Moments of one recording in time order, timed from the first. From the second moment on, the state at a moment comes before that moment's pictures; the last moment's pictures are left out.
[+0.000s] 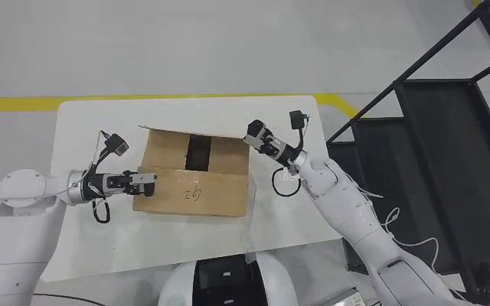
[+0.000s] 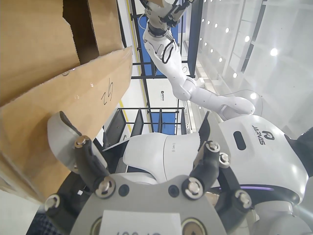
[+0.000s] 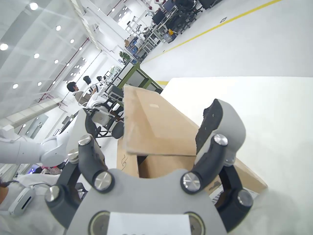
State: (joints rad) left arm 1.17 -0.92 -1.41 -1.45 -0.45 -0.20 -1.47; right arm -1.07 -1.21 1.07 -1.21 -0.24 -0.86 0.20
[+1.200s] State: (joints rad) left arm 1.06 -0.92 -1.35 -1.34 -0.36 -0.23 -1.32; right arm -1.35 -1.14 1.18 -1.57 -0.22 -0.86 0.45
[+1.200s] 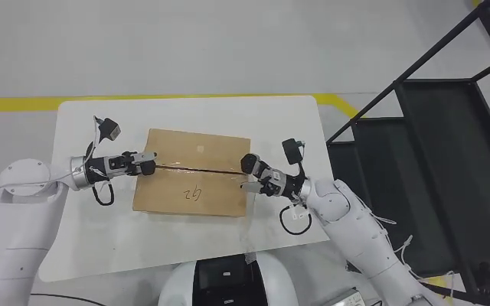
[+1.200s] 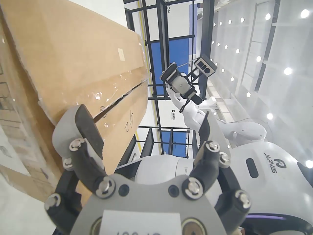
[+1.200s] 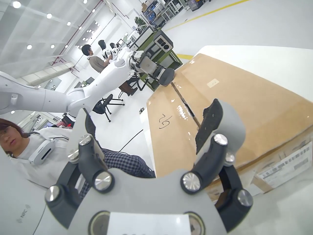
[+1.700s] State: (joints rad) left arm 1.06 -0.92 -1.35 -1.34 -0.36 -0.23 -1.31; right arm -1.65 -1.05 1.33 -1.77 -0.13 -0.69 0.84
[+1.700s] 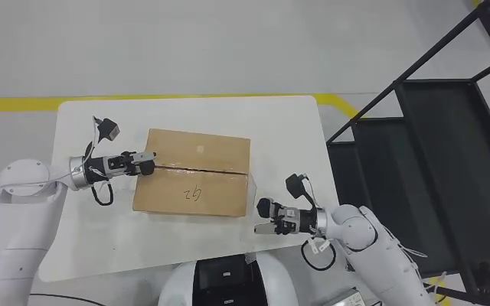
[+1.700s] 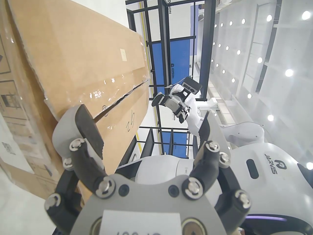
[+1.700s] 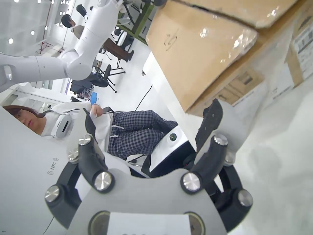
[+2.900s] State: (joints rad) left arm 1.06 -0.92 -1.35 -1.34 -0.36 -0.23 -1.31; right arm -1.51 -1.12 1.10 -1.57 -0.98 -0.20 0.19
